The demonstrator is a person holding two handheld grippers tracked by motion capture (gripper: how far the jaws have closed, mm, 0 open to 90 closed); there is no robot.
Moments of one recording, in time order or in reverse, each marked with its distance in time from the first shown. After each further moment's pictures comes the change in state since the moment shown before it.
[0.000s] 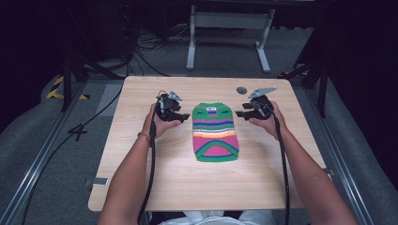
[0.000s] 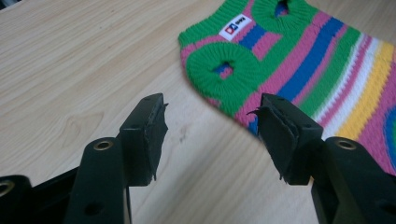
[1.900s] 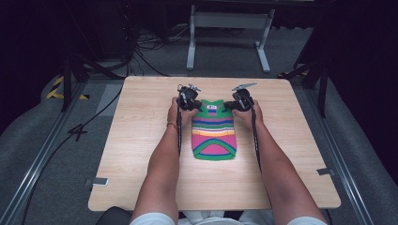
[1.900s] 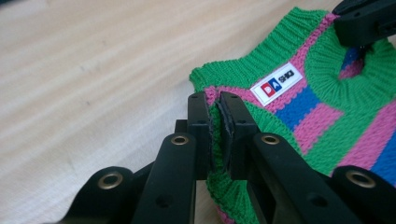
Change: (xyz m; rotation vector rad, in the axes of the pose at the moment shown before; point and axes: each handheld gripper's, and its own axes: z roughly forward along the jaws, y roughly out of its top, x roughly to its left) left arm 0.000 0.042 0.074 -0.021 0.080 -0.108; right arm -0.013 0.018 0.076 0.004 -0.006 0.183
